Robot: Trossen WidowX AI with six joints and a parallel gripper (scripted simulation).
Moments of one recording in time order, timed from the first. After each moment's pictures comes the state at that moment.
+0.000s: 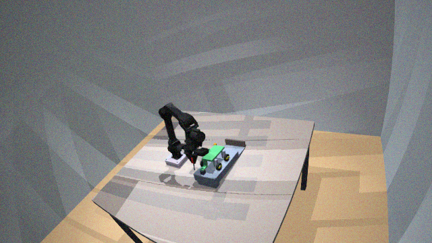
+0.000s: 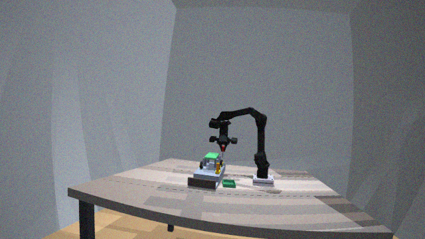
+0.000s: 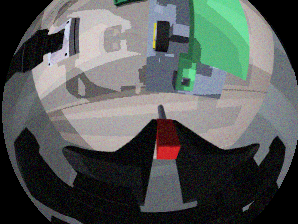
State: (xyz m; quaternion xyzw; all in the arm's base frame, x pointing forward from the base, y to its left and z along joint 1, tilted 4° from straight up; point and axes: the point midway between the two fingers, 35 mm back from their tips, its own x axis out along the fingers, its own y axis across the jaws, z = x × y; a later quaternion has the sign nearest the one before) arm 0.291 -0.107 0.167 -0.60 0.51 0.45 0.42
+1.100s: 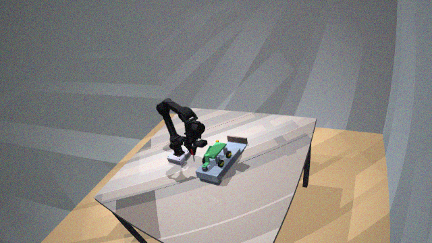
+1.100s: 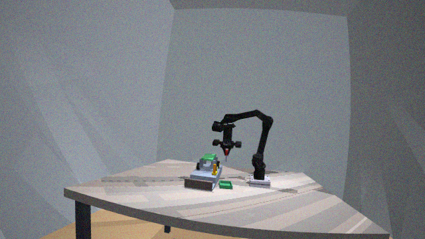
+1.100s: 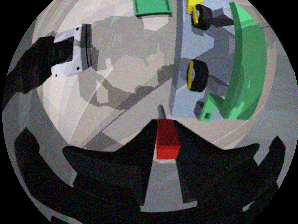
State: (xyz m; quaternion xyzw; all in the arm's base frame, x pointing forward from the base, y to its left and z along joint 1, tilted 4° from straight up) arm 0.235 -0.066 0.156 -0.59 0.51 0.45 0.43
